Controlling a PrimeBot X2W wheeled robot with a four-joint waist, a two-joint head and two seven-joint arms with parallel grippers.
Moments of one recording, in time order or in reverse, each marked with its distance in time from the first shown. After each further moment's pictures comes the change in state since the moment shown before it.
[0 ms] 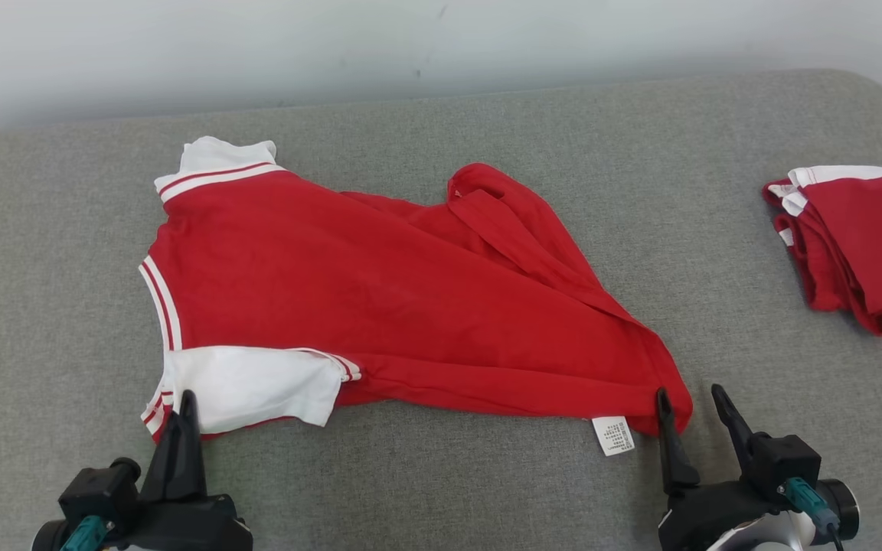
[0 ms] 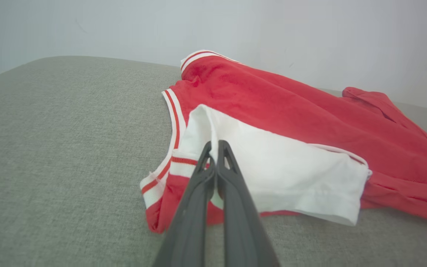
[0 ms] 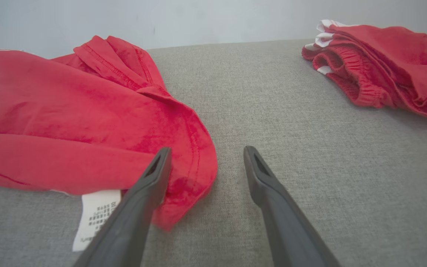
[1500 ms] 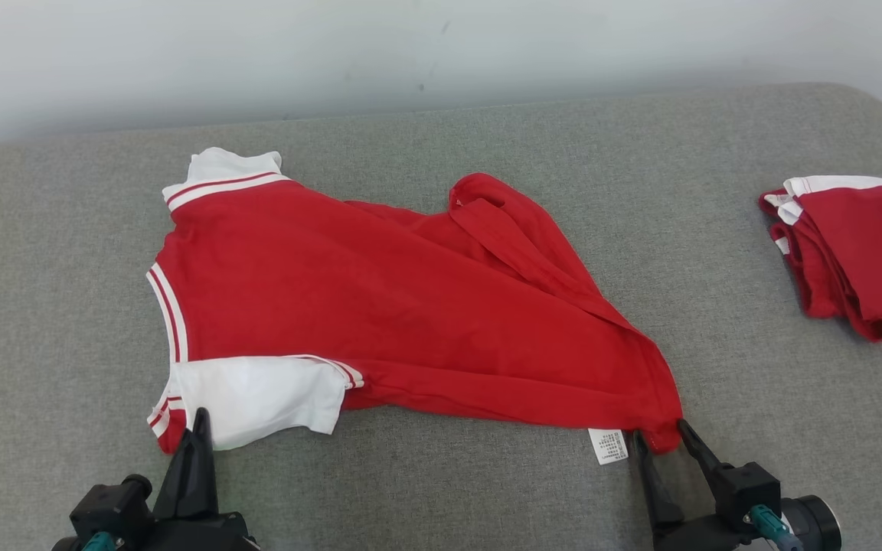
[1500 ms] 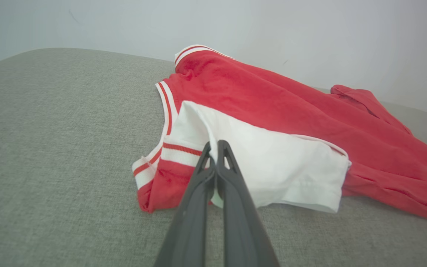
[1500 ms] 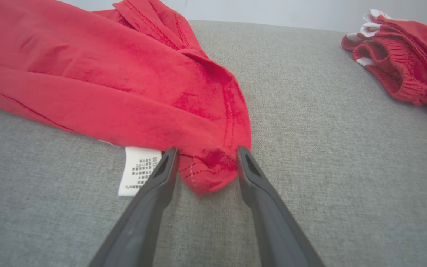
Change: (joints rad) left arm 0.037 -0.001 -0.034 -0.007 -0.034 0.000 0.000; right arm 0.044 -0.044 0.108 0.030 -0.053 0.000 0.000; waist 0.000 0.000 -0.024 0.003
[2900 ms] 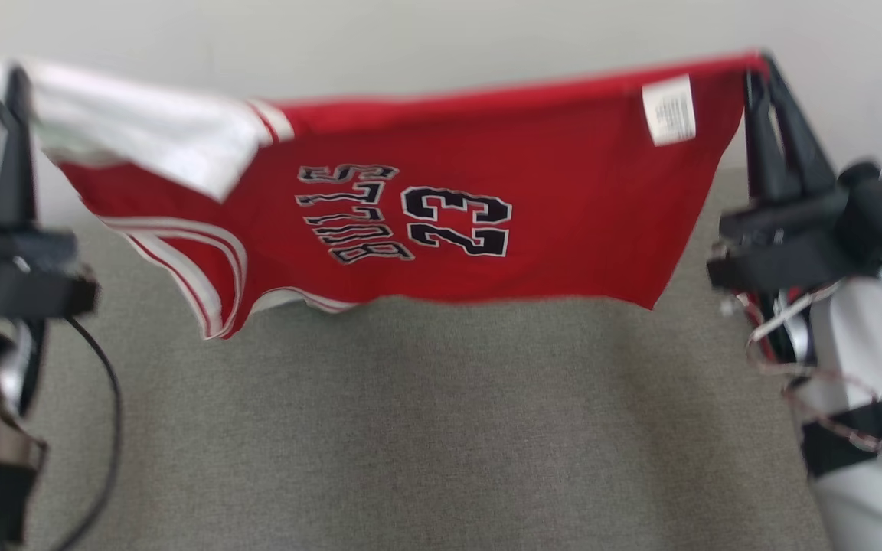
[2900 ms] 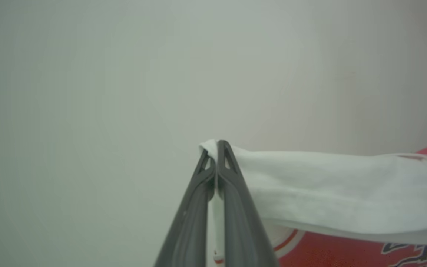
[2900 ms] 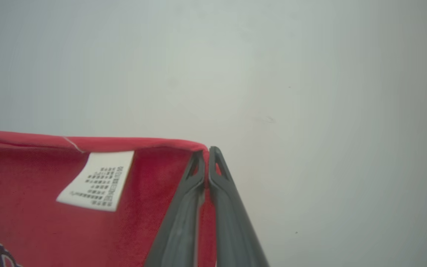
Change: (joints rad) left arm -0.497 0.323 -0.057 -0.127 0.092 -0.001 0.000; right arm -0.509 -0.149 0.045 -0.241 0.055 0.000 0.000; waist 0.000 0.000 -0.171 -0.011
